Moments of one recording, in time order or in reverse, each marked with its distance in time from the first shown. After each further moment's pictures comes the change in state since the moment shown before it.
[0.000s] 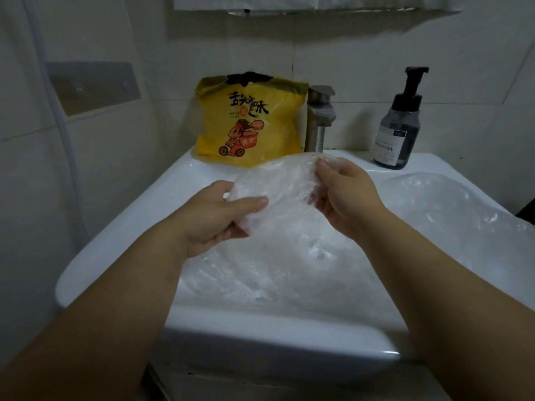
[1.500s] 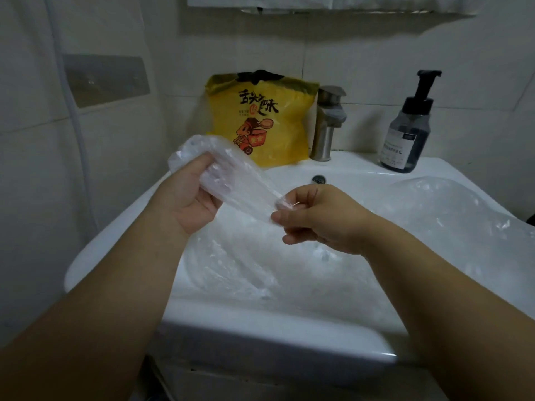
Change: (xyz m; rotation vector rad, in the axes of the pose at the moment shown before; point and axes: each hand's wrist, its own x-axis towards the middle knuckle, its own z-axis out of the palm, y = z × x) left_hand 0.009 0.014 -0.021 -0.731 0.262 0.118; right_hand -0.025 0.003 0.014 -0.429 -0.517 0.165
